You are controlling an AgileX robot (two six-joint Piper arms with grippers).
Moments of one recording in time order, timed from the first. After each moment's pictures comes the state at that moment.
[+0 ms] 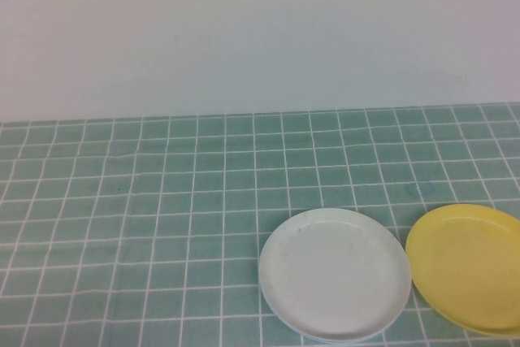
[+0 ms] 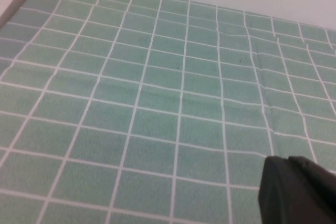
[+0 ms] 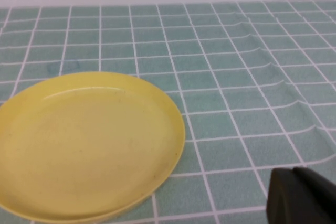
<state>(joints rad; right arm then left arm) -0.11 -0.01 0.03 -0.03 0.42 0.00 0.00 -0.02 0.03 0.05 0.37 -0.12</state>
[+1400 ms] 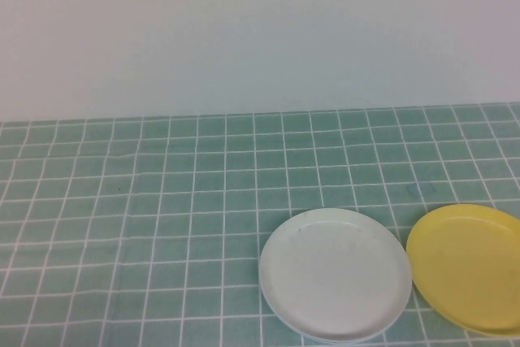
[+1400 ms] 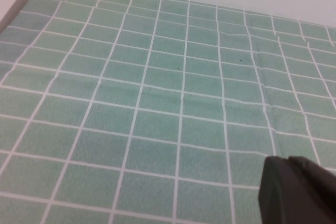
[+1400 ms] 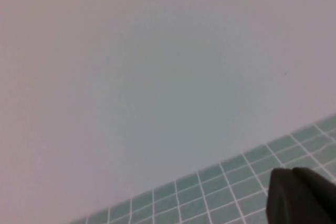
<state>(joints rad) -0.11 -0.01 -0.04 0.48 0.11 0.01 0.00 -0.02 0.03 0.05 0.37 -0.10</state>
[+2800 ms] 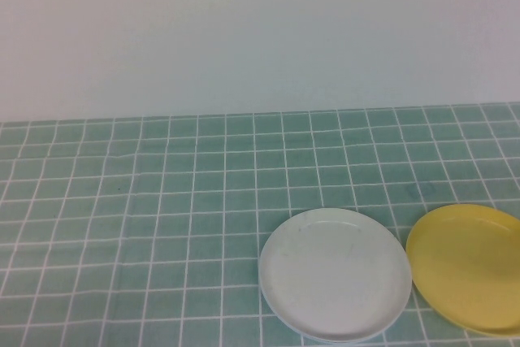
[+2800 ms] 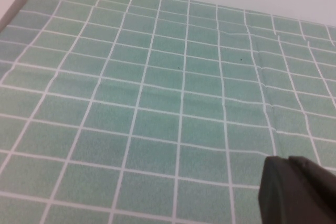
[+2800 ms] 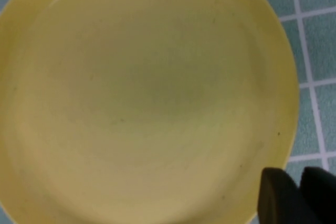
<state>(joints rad) -0.11 1.37 -0.57 0.38 0.45 -0.28 0.00 -0.02 0.03 0.05 0.37 -0.10</state>
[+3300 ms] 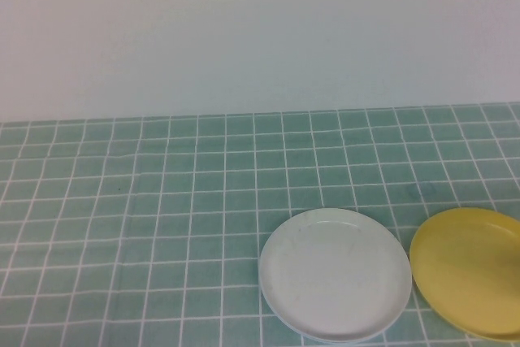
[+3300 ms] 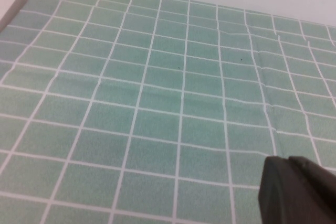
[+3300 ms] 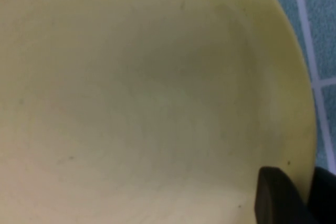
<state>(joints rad) -0.11 1.58 -0.58 0.38 0.33 -0.28 0.00 -0.02 0.03 0.05 0.37 -0.10</state>
